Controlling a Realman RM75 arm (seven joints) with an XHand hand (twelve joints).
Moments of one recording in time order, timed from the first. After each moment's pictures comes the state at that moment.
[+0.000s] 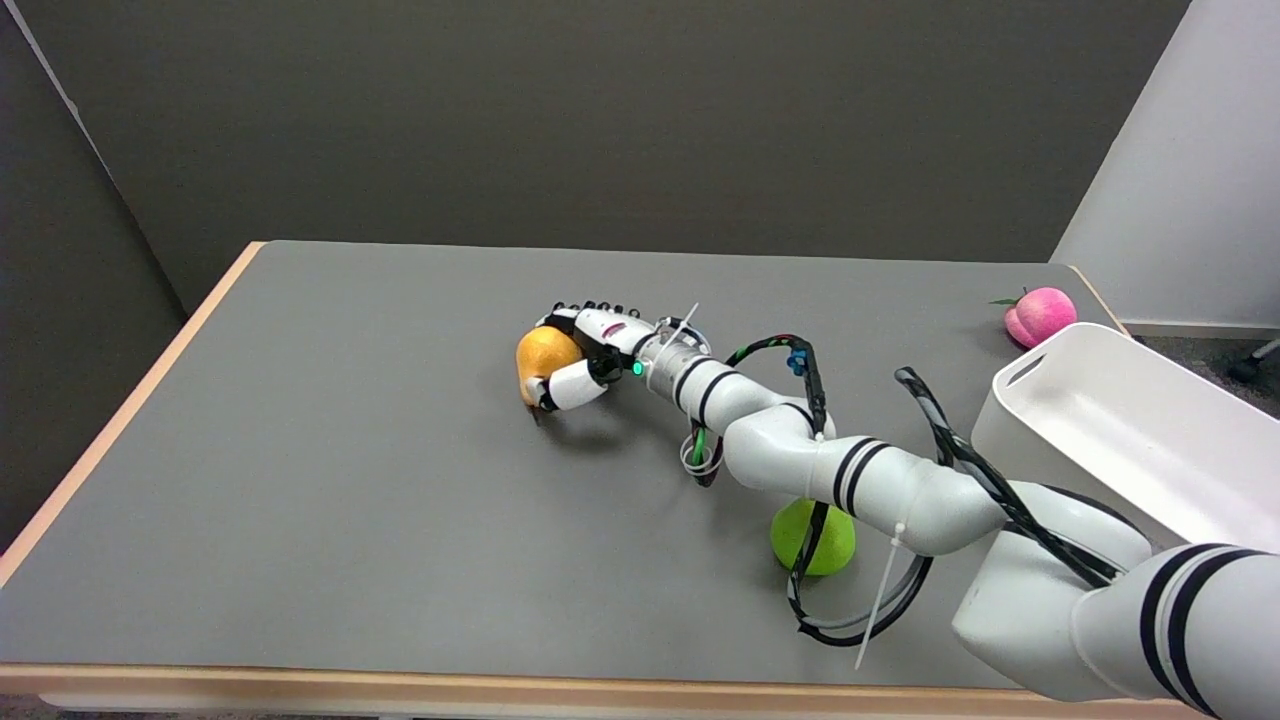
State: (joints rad) arm 0.71 -1.39 -2.31 0.66 0.84 0.12 0.34
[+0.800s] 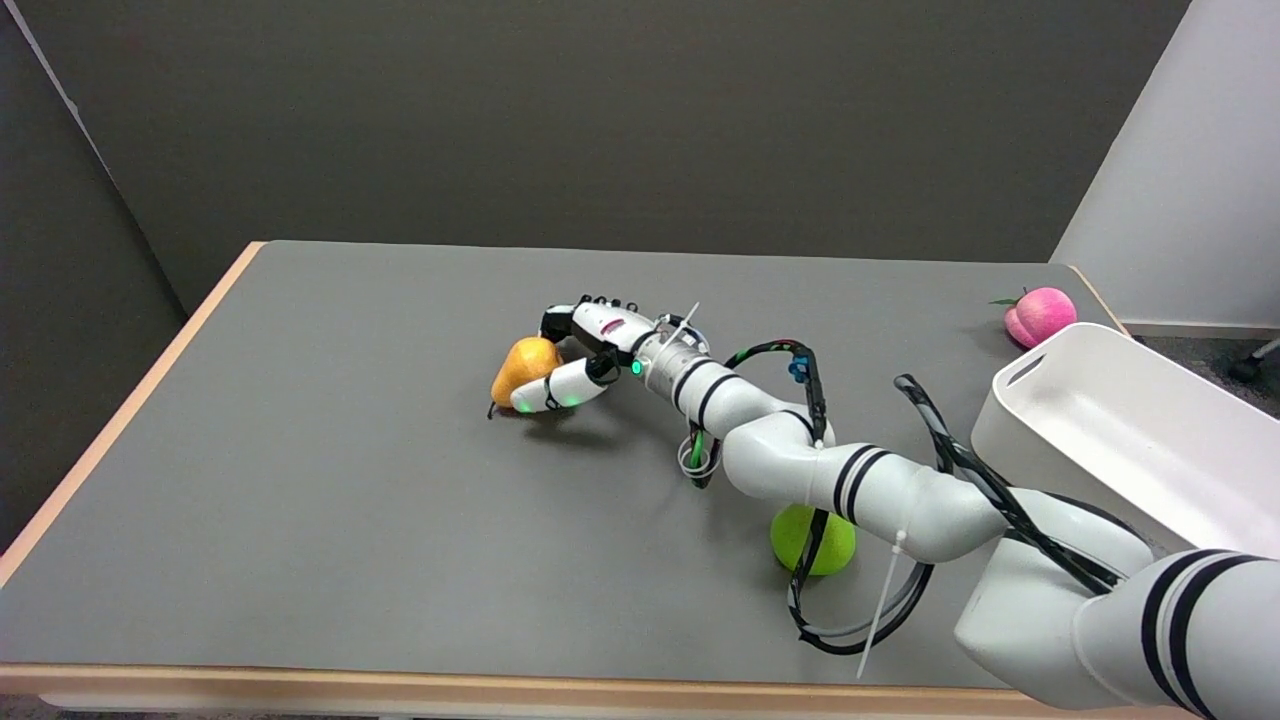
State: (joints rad) arm 0.69 -1.39 -2.31 0.68 0.83 0.18 0.34
